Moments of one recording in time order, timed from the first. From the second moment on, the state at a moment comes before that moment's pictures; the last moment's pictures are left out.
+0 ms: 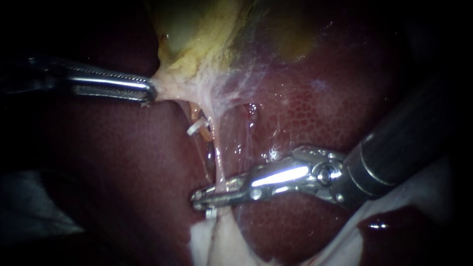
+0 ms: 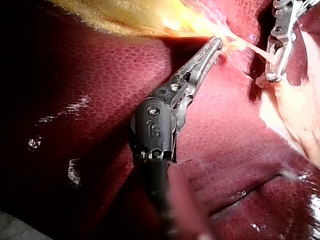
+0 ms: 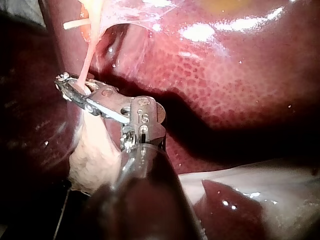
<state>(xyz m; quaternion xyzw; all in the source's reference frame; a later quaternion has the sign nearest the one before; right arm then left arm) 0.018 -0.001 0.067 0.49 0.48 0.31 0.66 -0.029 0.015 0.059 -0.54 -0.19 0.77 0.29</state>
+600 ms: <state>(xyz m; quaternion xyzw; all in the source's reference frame) 0.019 -0.001 0.070 0.42 0.52 0.29 0.68 -0.029 0.015 0.059 -0.54 -0.20 0.77 0.29</state>
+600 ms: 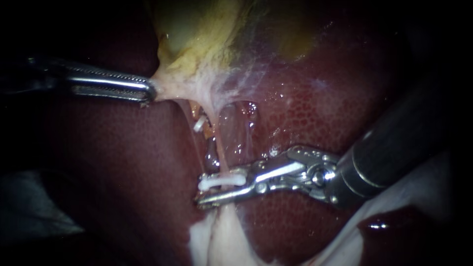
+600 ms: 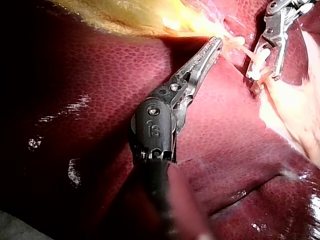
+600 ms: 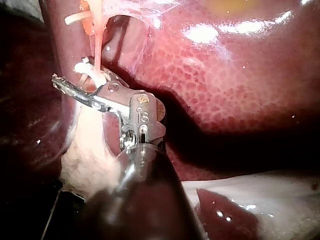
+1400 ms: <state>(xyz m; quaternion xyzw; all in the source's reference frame) 0.017 0.000 0.069 0.37 0.52 0.26 0.72 -0.029 0.015 0.059 -0.54 -0.20 0.76 0.29</state>
